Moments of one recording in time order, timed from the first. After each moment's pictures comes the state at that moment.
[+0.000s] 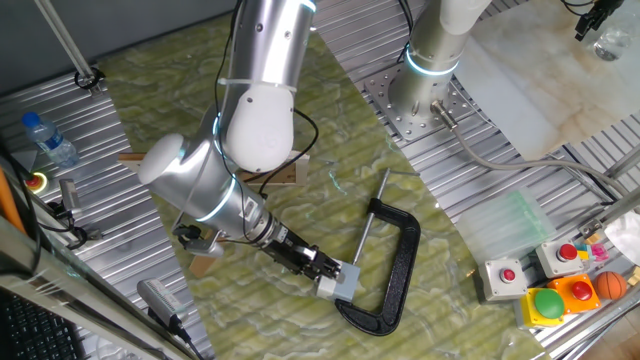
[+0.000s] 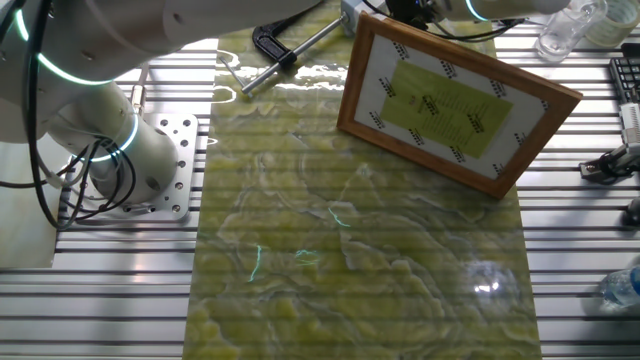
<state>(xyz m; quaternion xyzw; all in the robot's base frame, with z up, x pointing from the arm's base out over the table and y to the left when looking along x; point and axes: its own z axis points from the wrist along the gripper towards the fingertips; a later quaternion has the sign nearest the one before) 0.472 0.335 0.060 0.31 -0.87 -0.35 0.14</state>
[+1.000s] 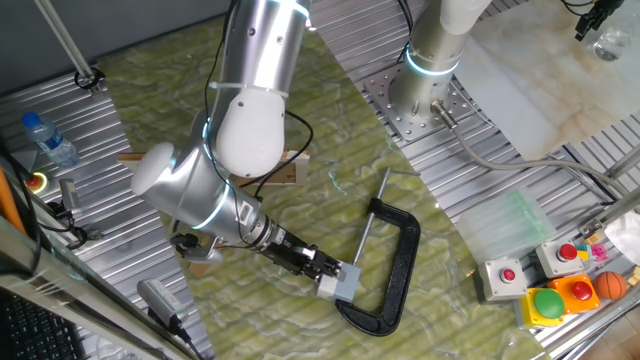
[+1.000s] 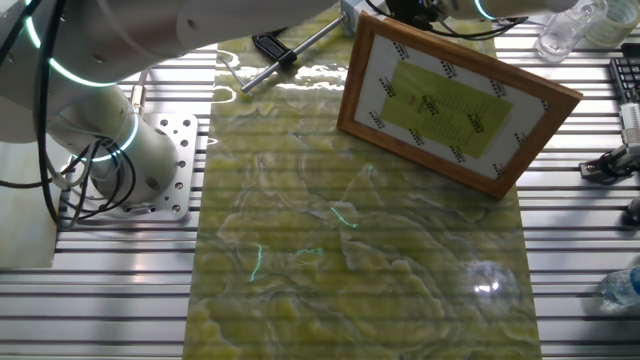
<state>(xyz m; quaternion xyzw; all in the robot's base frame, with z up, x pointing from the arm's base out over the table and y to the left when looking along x) 0.470 0.336 0.063 0.34 -0.86 -0.36 0.15</state>
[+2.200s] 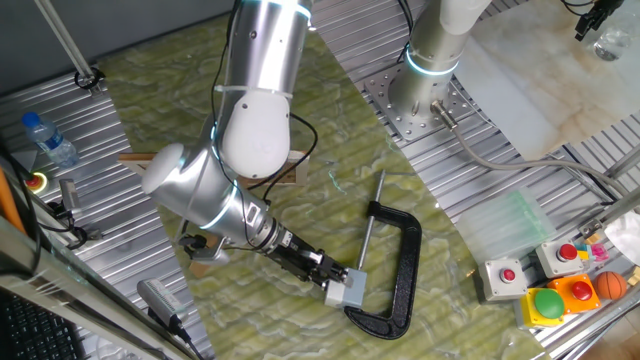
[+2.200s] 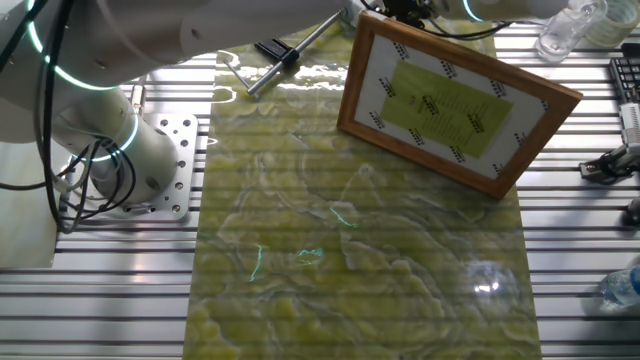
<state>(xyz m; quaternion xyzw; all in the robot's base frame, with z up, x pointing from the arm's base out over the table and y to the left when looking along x) 0.464 0.355 0.060 0.32 -0.85 -0.38 0.14</state>
